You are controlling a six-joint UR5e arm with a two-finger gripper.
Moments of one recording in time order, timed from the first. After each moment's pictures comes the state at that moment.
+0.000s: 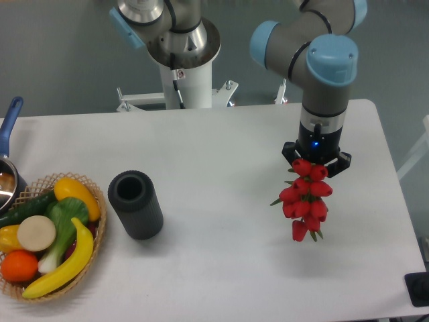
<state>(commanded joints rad) 2.70 -1.86 -1.67 -0.98 1.49 1.04</state>
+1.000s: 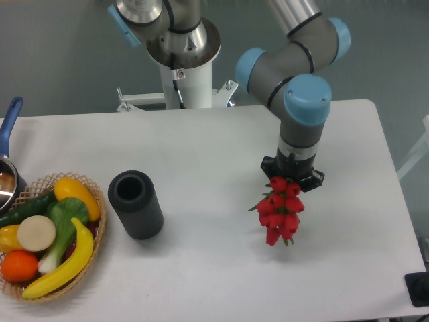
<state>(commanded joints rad) 2.62 -1.94 -1.70 -0.98 1.55 1.03</state>
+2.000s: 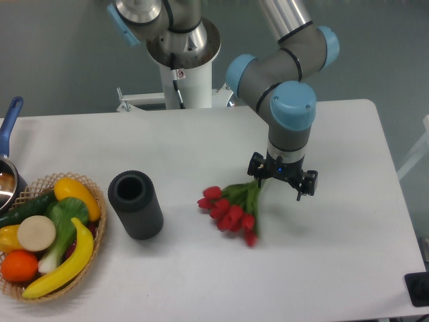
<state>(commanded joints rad) 2.63 -1.89 -1.80 -0.87 1.58 1.04</state>
